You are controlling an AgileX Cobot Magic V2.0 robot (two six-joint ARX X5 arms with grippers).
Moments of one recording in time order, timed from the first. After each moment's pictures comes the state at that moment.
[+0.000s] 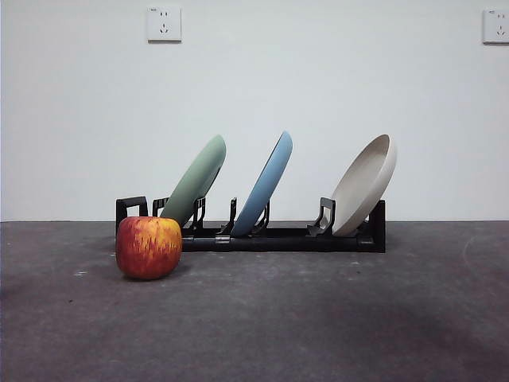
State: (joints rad) left arm 0.03 0.12 0.28 -0.27 0.39 -0.31; right arm 0.06 0.27 0.34 -0.23 -0.40 0.33
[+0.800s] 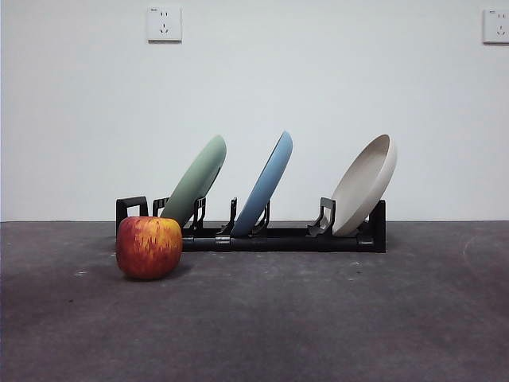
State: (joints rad) left arm 0.03 0.52 0.72 -0.72 0.87 0.04; right arm 0.21 0.77 0.94 -0.93 -0.78 -0.19
